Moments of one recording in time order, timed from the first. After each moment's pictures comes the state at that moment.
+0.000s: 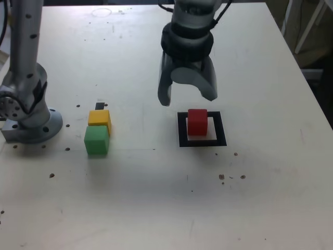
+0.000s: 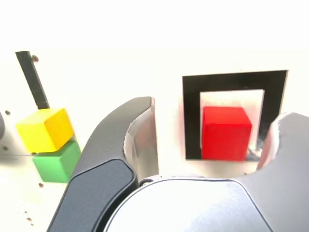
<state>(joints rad) -0.07 1.93 -1.47 1.27 0.17 -0.05</state>
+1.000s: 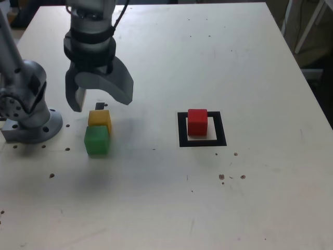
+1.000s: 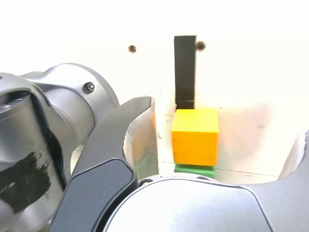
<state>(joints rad) -0.04 1.53 -0.84 1.12 0.09 -0.08</state>
